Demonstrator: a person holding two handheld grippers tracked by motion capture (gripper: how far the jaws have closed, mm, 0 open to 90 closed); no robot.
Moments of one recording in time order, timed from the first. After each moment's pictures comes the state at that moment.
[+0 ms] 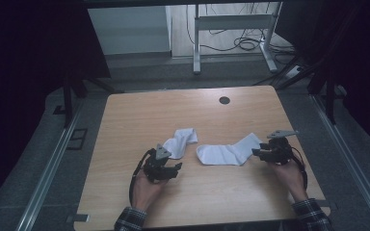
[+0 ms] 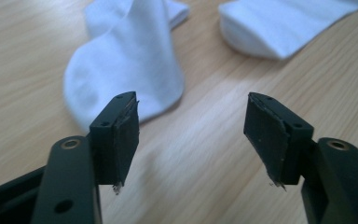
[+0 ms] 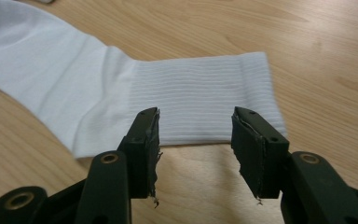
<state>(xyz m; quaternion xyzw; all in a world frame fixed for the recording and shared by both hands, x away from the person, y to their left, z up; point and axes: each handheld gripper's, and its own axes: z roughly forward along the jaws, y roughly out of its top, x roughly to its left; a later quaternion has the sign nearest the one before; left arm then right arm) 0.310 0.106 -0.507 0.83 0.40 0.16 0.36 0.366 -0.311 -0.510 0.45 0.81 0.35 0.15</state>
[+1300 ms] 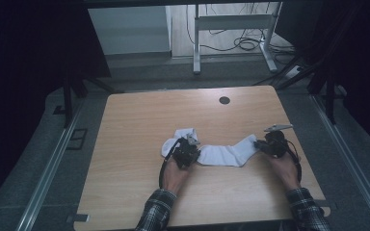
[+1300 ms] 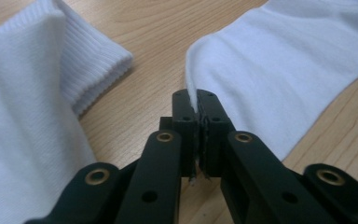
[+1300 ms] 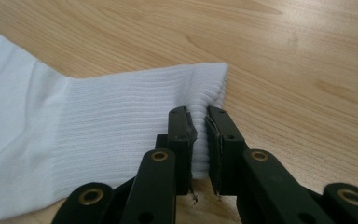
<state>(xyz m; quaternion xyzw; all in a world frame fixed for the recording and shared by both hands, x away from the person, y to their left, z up) 0.363 0.028 -0.527 0.85 0.39 0.13 0.33 0.399 -0.311 -0.527 0.48 0.80 0.33 0.16</state>
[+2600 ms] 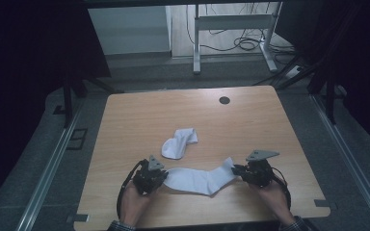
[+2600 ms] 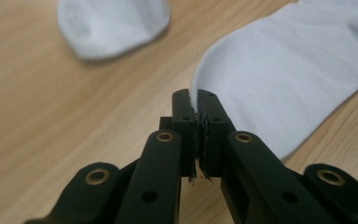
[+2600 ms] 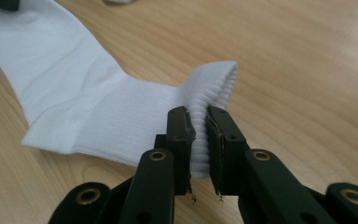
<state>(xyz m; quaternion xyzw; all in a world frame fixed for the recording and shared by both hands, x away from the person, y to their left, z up) 0.269 0.134 -0.509 0.86 0.40 0.12 0.30 0.298 -0.238 -0.514 0.37 0.84 0.39 0.10</state>
